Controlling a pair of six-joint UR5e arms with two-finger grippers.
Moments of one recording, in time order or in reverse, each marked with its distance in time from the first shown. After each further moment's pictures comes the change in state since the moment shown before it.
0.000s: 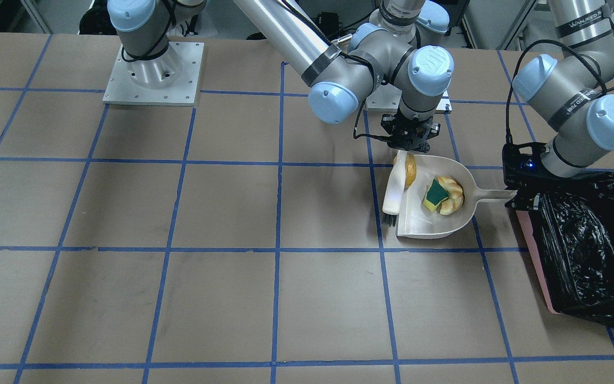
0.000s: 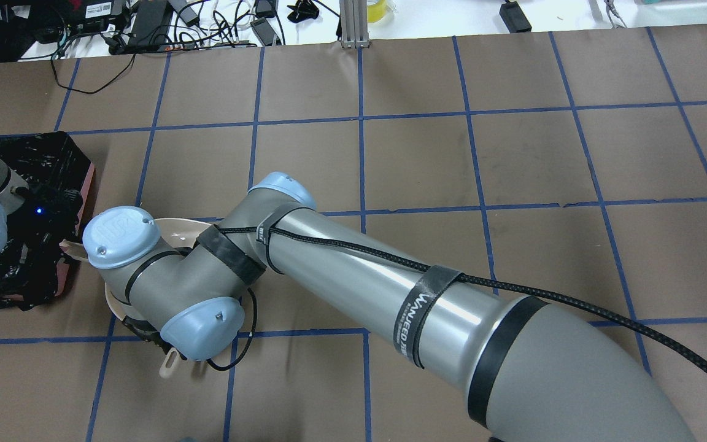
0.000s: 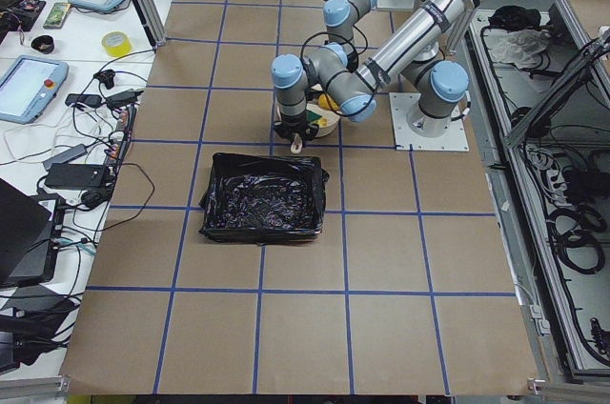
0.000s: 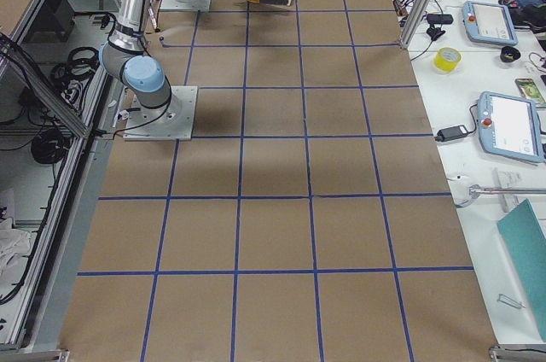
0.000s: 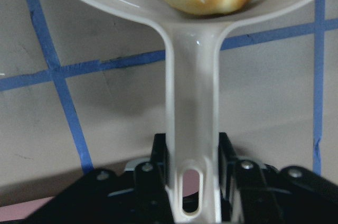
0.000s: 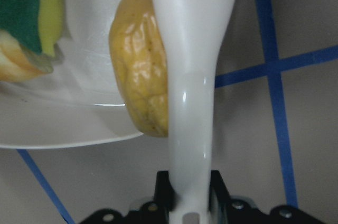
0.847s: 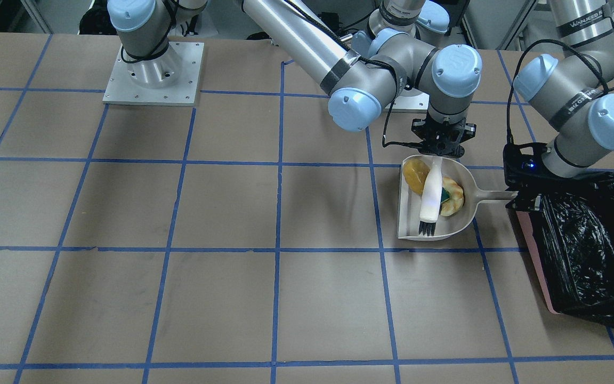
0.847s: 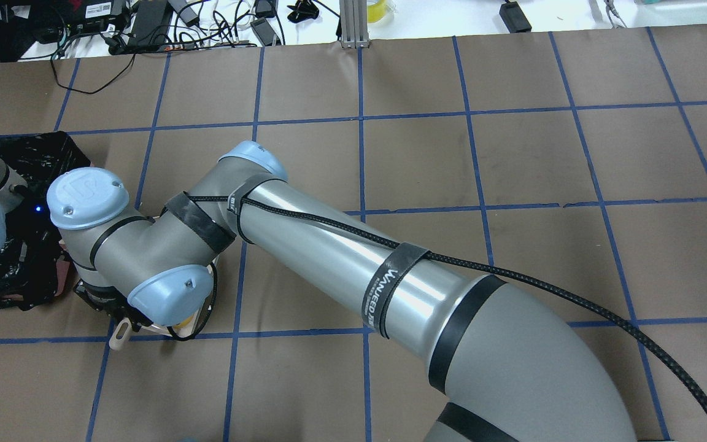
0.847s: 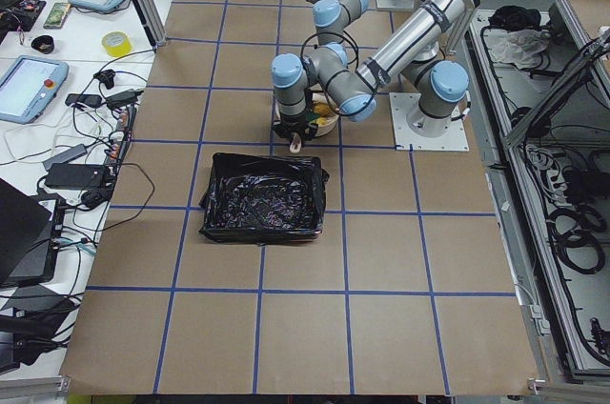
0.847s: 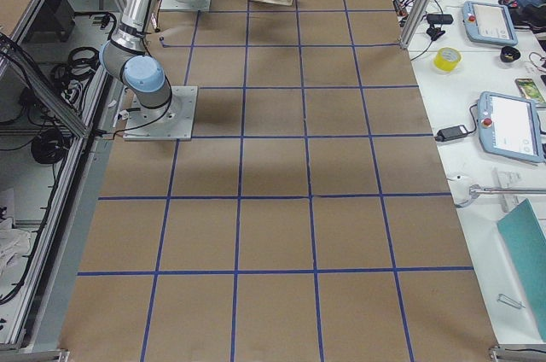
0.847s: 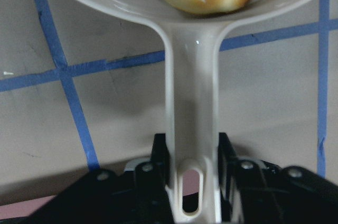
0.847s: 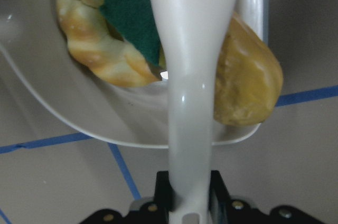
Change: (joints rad) left arm 0.000 0.000 0.005 0.002 -0.011 0.005; right arm -0.012 0.061 -0.178 -0.003 0.073 0.006
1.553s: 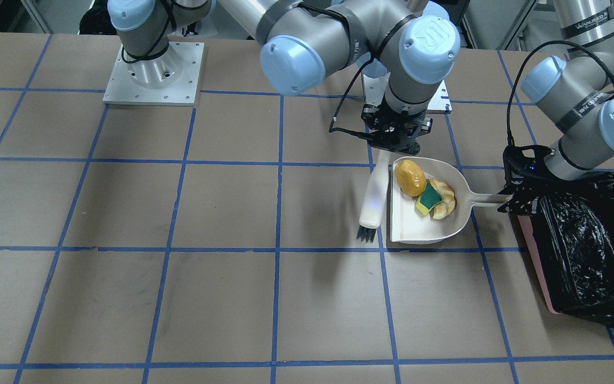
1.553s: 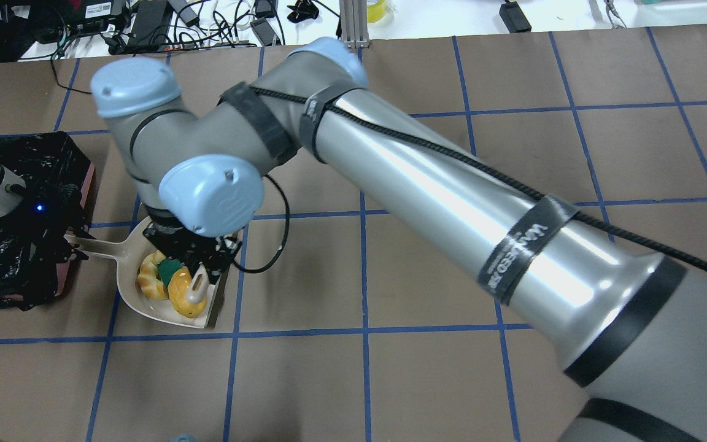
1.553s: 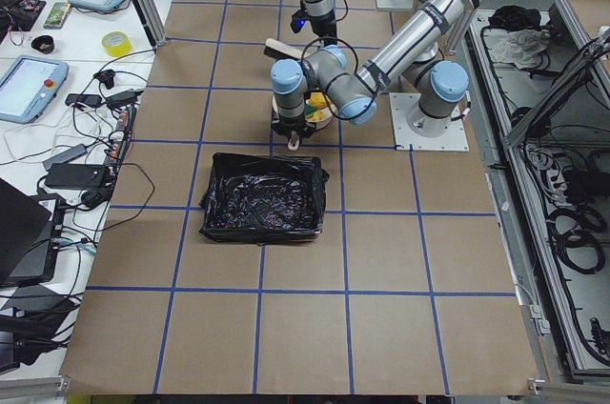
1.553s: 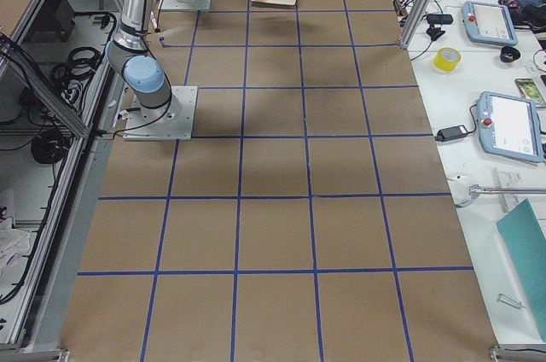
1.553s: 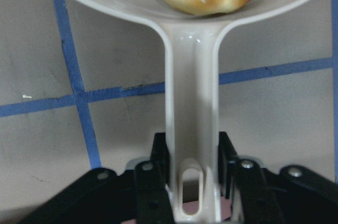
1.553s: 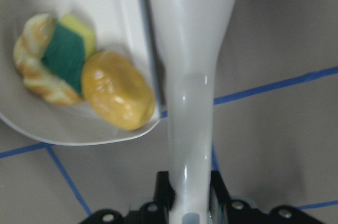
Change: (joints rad) left arm 0.042 -0.017 0.009 -0.058 -0.144 0.000; right arm -0.208 -0.210 0.024 0.488 -0.136 -0.255
